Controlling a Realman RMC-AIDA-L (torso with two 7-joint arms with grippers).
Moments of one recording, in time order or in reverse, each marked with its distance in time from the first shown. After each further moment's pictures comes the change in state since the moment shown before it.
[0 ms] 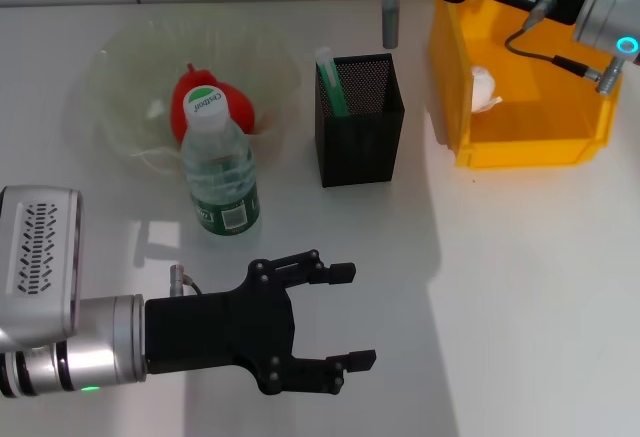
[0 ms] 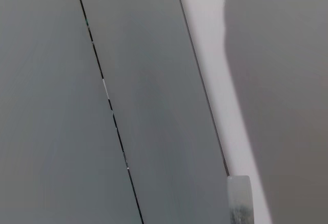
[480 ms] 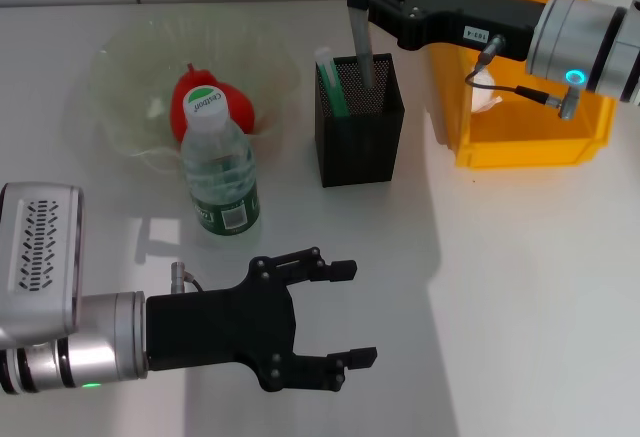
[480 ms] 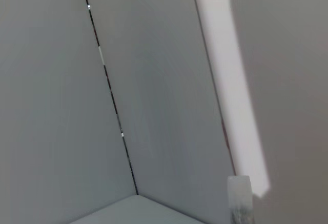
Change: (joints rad) left arm -0.006 0.000 -0.001 0.000 0.000 -0.001 0.000; right arm 0.052 0.003 -0.059 0.127 -0.002 0.084 -0.126
